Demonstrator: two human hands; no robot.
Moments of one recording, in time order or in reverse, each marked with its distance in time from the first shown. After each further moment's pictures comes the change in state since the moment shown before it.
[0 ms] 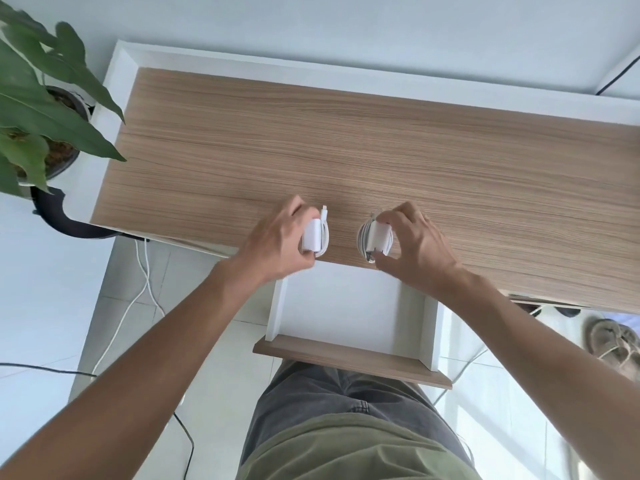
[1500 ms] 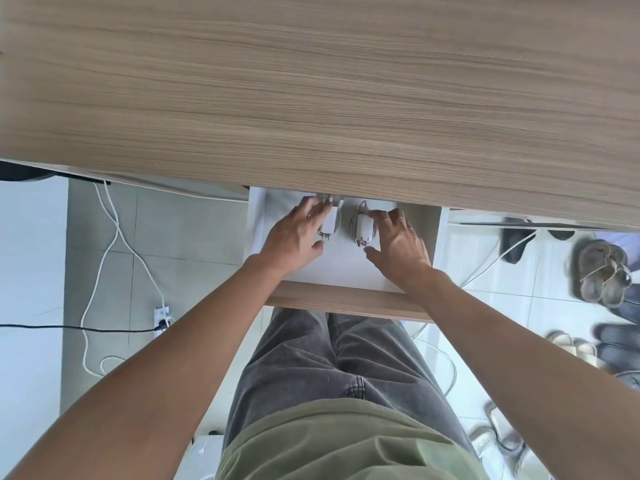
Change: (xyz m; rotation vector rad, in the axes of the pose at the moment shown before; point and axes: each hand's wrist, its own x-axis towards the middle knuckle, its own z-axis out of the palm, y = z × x) left_hand -0.020 -0.004 0.185 -0.057 -0.219 -0.002; right_hand -0.070 0.046 0.141 -0.014 -0.355 0.436
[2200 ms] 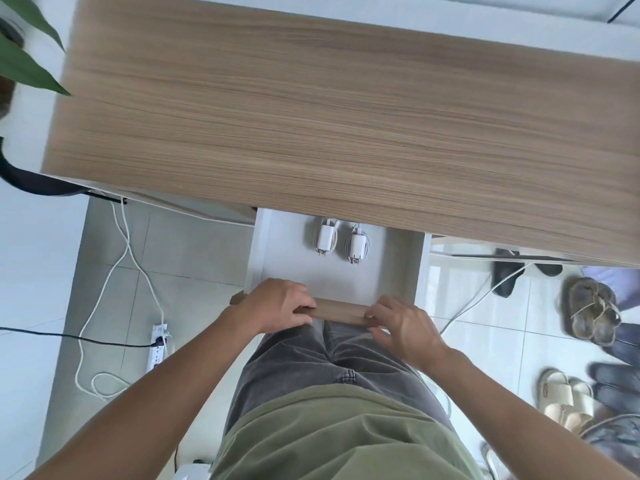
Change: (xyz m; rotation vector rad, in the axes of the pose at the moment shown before) left_hand -0.083 0.017 -0.013 0.068 -0.306 0.141; right_hand -0.100 0.047 0.018 -0.095 0.060 -0.436
